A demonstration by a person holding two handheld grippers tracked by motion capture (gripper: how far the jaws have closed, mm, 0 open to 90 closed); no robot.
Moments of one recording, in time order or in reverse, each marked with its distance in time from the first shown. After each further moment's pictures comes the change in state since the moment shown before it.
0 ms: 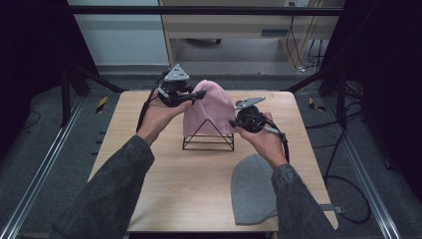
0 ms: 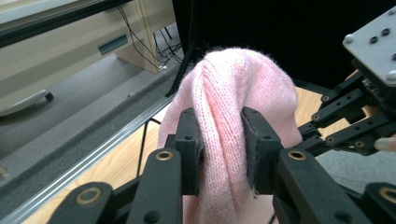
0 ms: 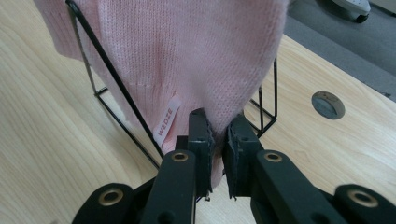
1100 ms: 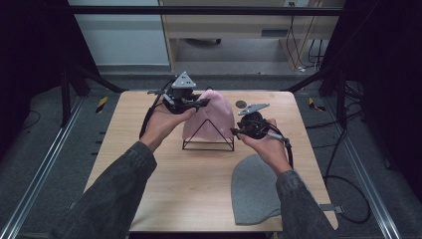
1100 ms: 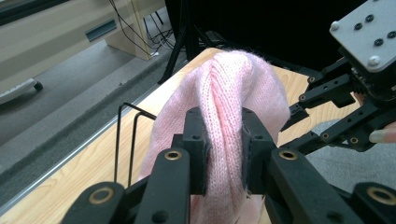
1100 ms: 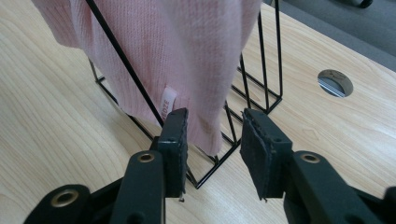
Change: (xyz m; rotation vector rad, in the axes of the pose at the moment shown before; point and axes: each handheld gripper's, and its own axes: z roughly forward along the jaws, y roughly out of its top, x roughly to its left) left arm -0.018 -0.006 0.007 0.060 -0.026 0.015; right arm 0.001 -0.019 -0.002 0.014 0.003 0.043
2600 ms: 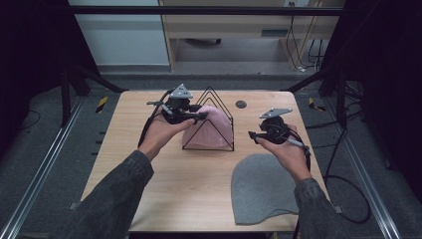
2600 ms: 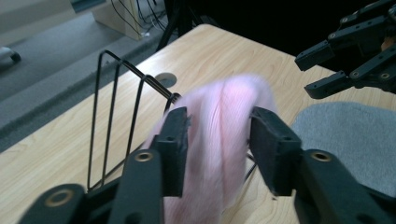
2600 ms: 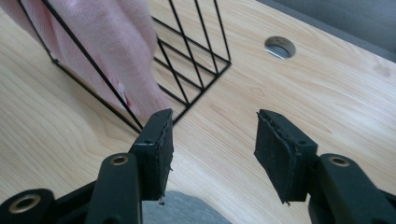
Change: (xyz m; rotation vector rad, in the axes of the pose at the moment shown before) left arm -0.001 -0.034 0.002 0.030 -0.031 -0.086; right arm -0.031 -0.036 -0.034 0.010 -0.101 0.071
